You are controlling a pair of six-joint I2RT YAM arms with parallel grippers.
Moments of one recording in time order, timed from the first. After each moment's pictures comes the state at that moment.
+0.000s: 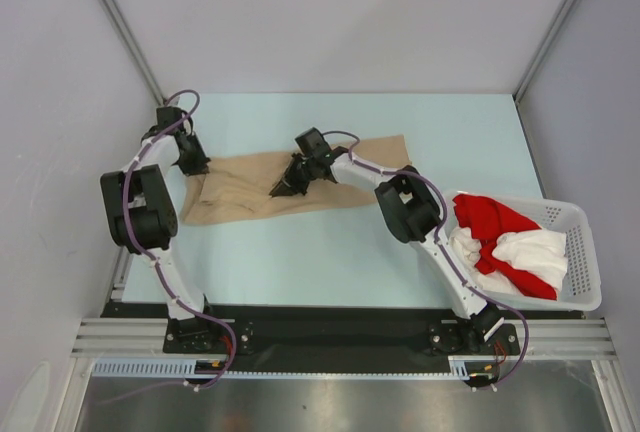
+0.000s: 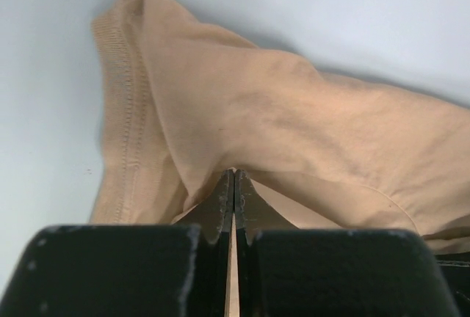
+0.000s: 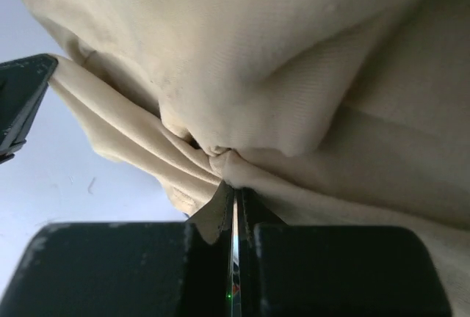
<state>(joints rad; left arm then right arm) 0.19 1.96 1.43 -0.52 0.08 -0.29 0.70 2.58 2.09 -0.34 -0.51 1.21</state>
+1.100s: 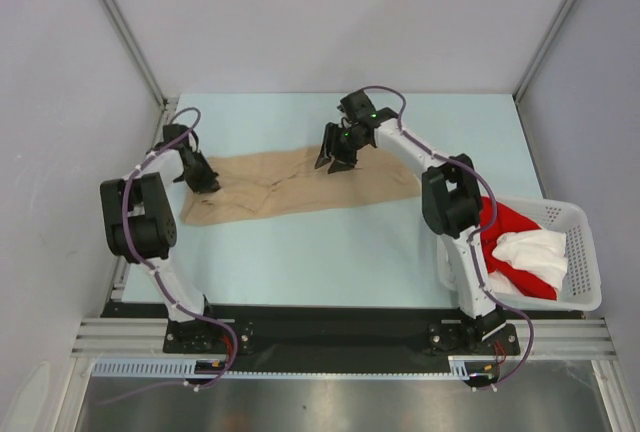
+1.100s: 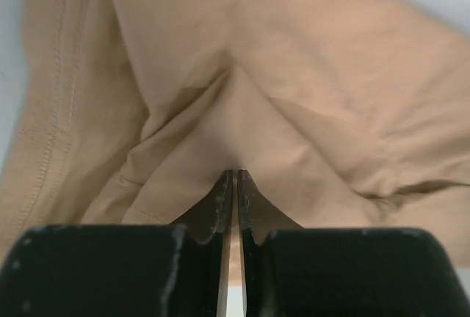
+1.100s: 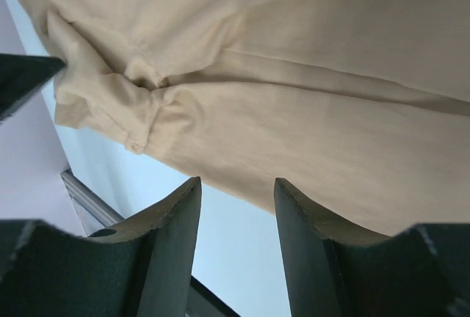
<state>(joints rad) 0.18 1.83 1.26 -0.50 0.17 -0.43 0.53 2.34 2.06 -0.70 -0.43 0.65</state>
